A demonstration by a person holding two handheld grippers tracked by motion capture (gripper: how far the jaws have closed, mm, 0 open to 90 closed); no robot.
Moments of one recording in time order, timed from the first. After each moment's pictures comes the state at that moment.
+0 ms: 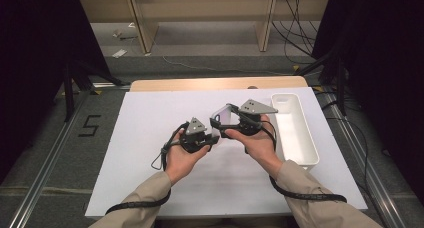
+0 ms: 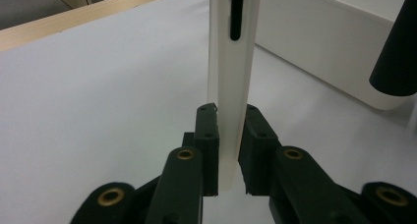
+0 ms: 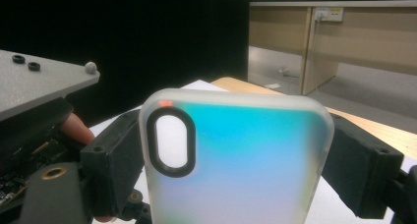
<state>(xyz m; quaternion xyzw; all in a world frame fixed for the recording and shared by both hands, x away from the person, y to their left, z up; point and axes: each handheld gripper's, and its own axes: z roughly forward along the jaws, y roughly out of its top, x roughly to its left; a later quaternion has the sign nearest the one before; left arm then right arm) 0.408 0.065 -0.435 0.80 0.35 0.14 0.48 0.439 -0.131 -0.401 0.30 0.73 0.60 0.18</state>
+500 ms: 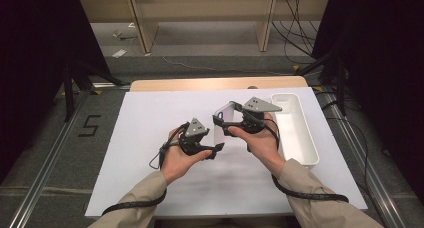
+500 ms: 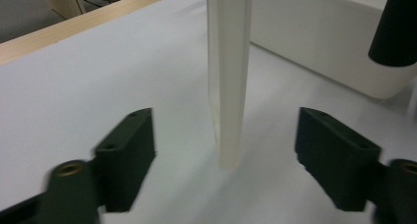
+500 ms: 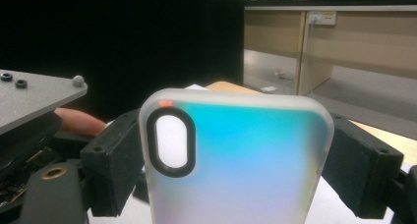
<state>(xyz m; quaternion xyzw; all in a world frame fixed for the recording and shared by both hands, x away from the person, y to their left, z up) 0.407 0.068 -0.436 0.81 0.32 0.15 0.47 0.440 -0.139 -0.395 0.30 0.72 0.60 0.18</state>
